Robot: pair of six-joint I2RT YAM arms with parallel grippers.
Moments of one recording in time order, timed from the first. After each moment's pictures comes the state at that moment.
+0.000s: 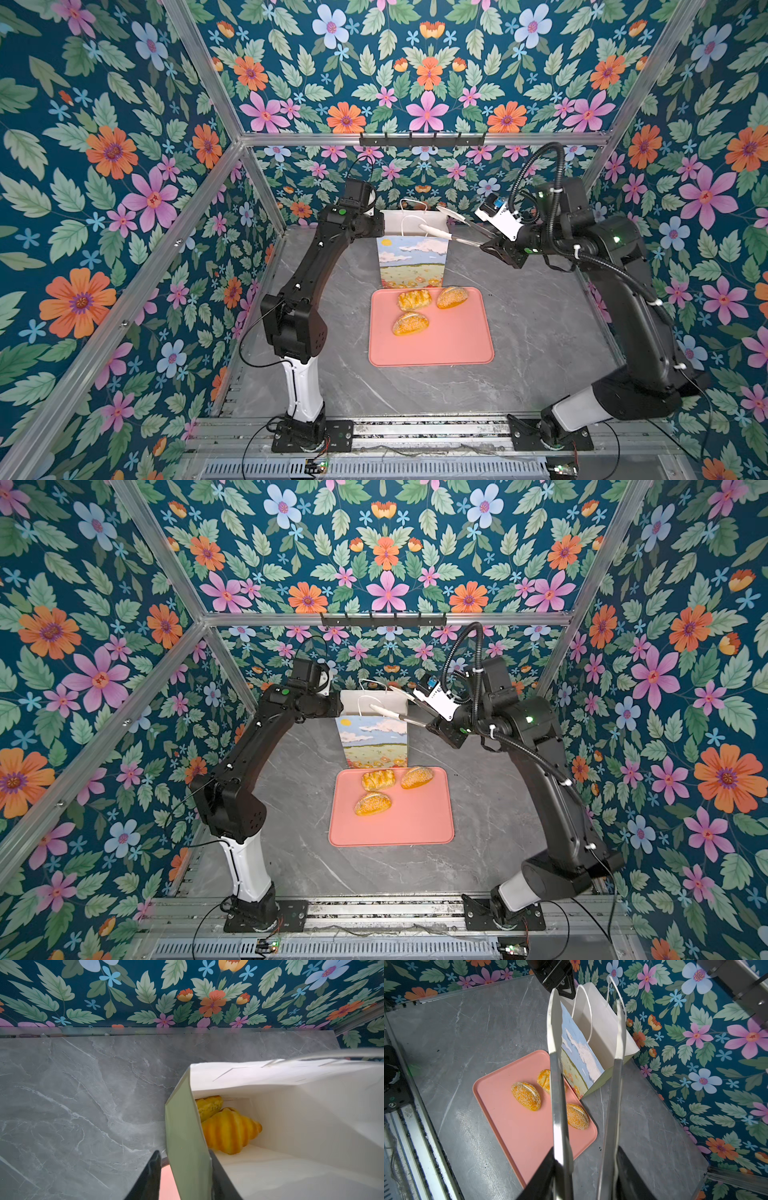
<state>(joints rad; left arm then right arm) -0.34 1.94 2.06 -0.91 0.07 -0.24 0.42 1.49 2.09 -1.29 -0.25 -0.52</state>
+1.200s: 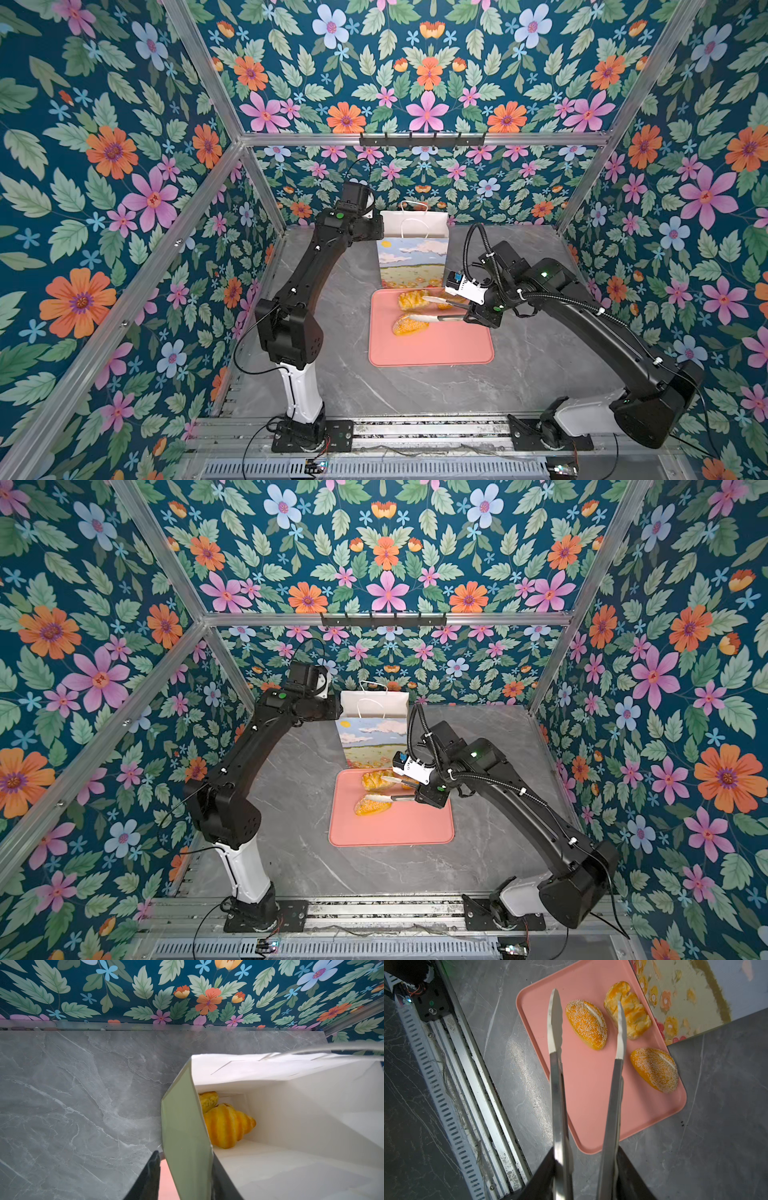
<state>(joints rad) -0.34 1.89 1.98 -0.87 0.10 -0.26 0.61 1.39 1.47 -1.22 -0.23 -0.49</state>
